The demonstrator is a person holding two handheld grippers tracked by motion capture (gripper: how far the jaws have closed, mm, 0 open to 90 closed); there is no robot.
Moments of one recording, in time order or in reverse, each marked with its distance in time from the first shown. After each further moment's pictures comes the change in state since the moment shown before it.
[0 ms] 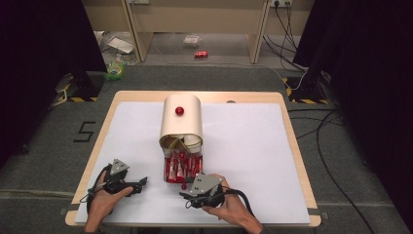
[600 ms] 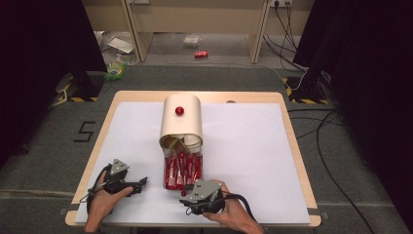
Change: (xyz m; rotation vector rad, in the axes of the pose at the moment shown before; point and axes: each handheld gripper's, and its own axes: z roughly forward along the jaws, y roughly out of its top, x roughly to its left) left arm 0.000 0.000 0.000 0.000 0.001 -0.001; right arm 0.012 -0.004 -0.002 0.022 0.053 0.002
